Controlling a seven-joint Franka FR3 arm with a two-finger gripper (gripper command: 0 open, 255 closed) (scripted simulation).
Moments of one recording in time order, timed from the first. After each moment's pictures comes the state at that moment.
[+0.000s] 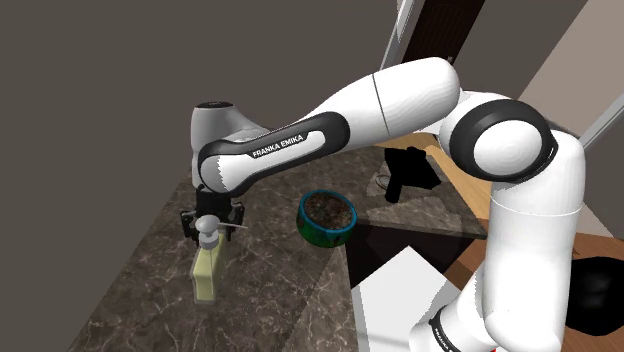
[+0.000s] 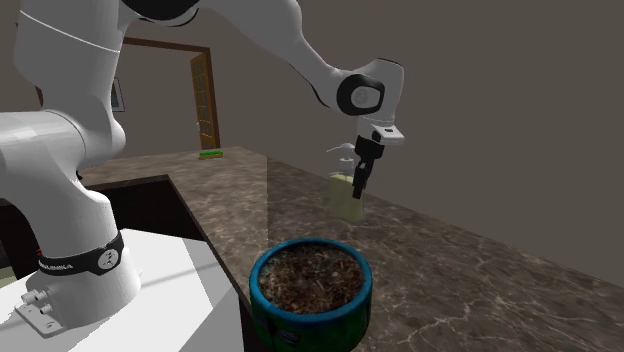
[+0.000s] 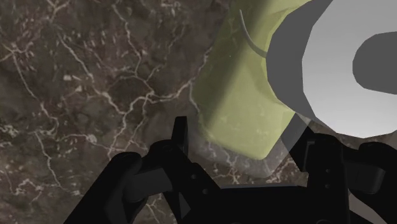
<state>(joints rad) 0.26 0.47 0.39 -1.75 0.01 2.14 0.75</state>
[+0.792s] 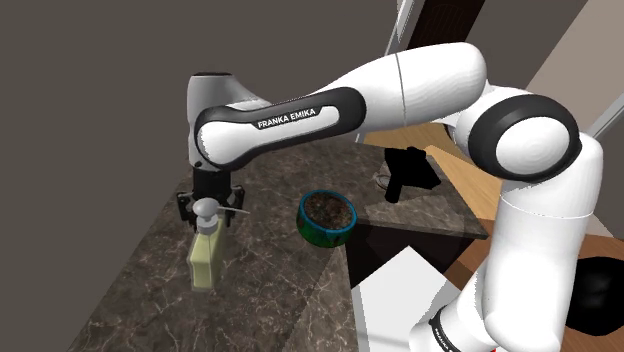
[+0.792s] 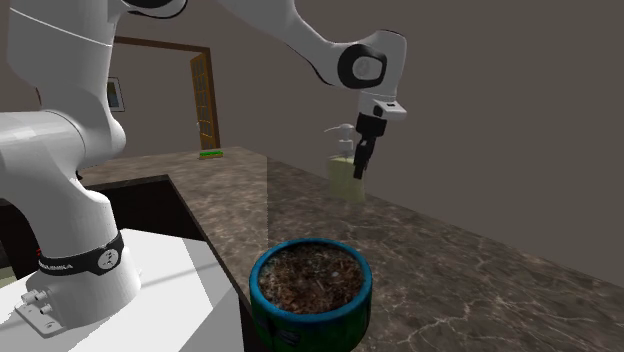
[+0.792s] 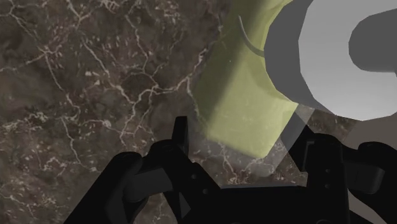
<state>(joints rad) 0.25 0.41 0.40 -1.70 0.03 2.01 0.75</state>
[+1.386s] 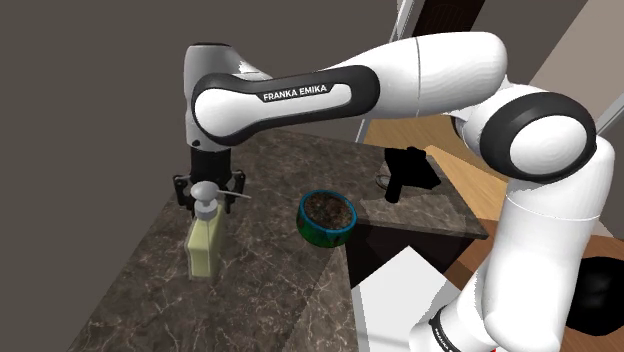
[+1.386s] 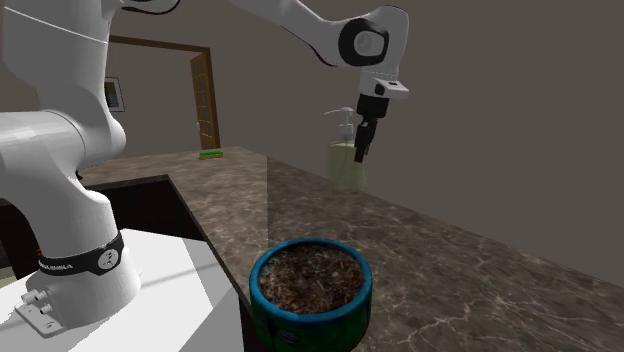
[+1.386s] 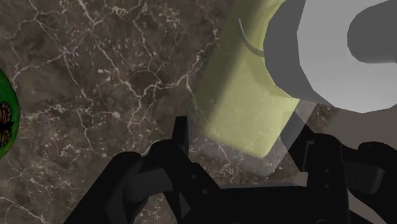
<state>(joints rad) 0.25 0.37 0.41 -1.63 0.04 1.91 0.76</state>
